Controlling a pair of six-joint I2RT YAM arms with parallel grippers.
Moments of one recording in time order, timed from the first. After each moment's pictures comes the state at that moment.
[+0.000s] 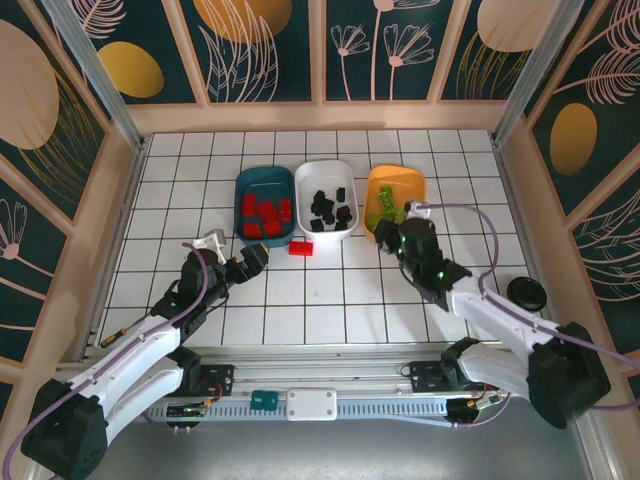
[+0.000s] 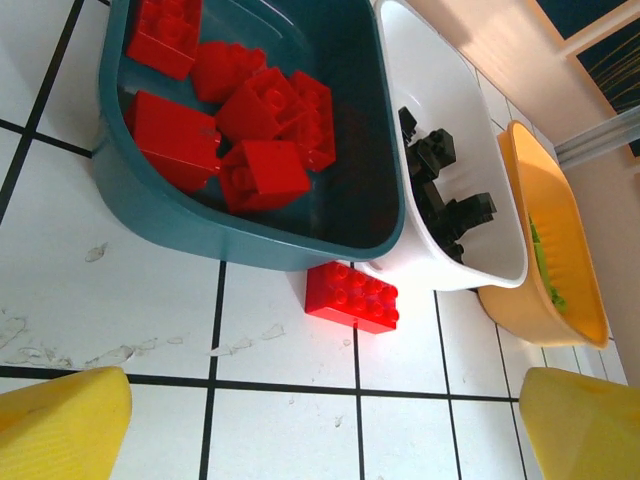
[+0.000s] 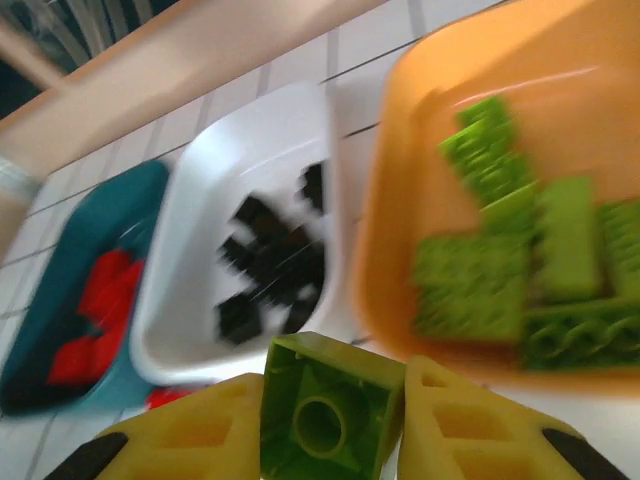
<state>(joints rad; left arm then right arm) -0.45 0.83 0.30 0.06 0.06 -0.83 0.54 1.12 0.57 0.06 0.21 0.62</state>
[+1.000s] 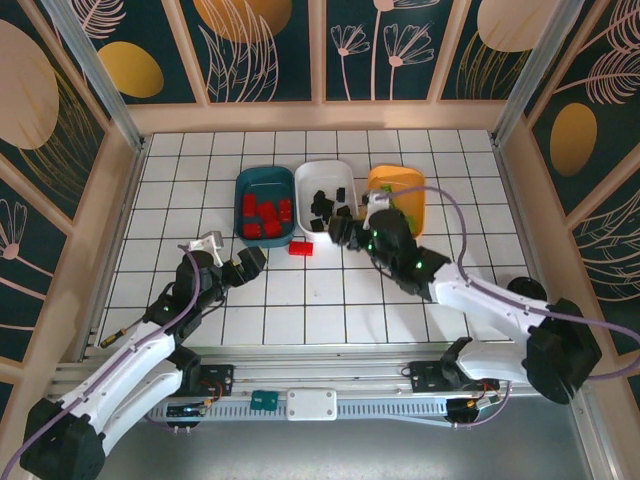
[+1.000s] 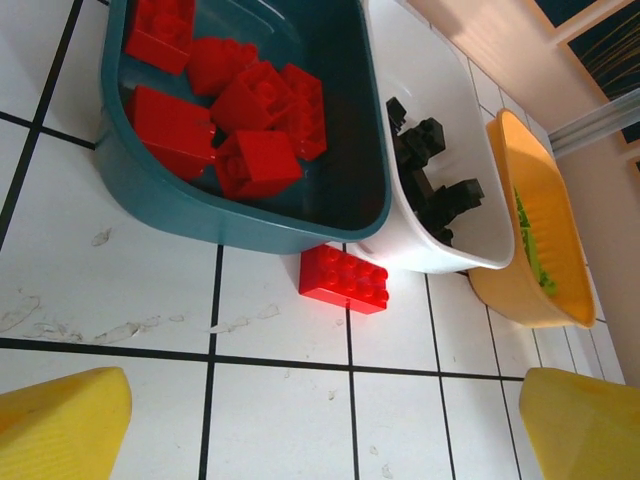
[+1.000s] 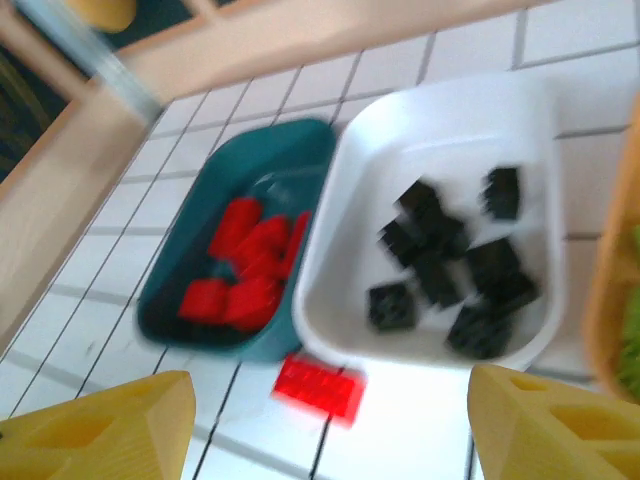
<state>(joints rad) -0.45 0.72 0.33 -0.08 0.07 -0.81 0.83 1.18 0.70 0.08 0.19 0.57</state>
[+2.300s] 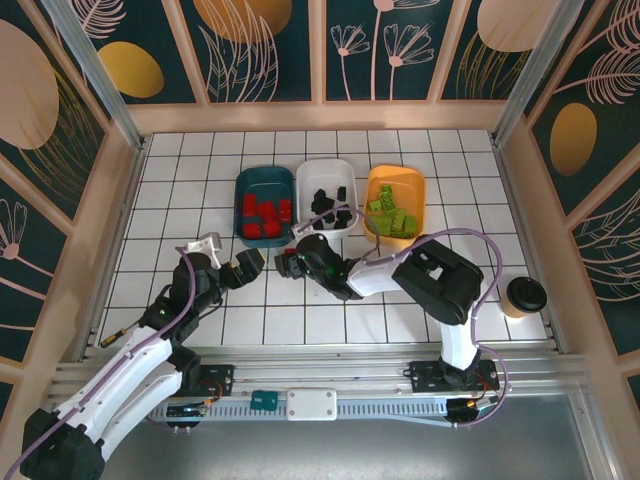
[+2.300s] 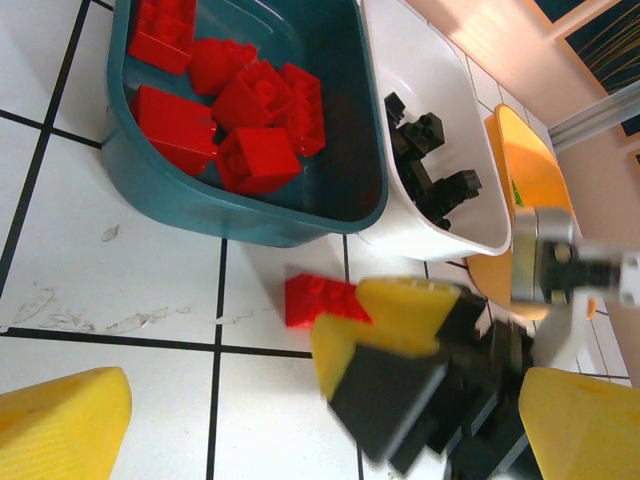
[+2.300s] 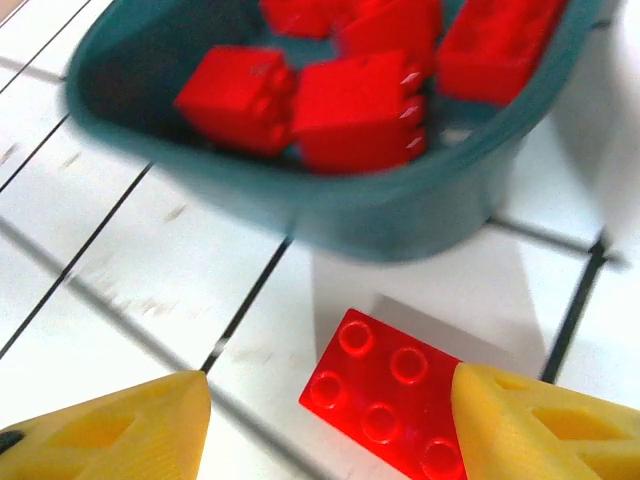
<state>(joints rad) -0.45 0.67 0.33 -0.14 0.07 -0.80 1.03 1.89 0.88 0.43 0.15 0.47</state>
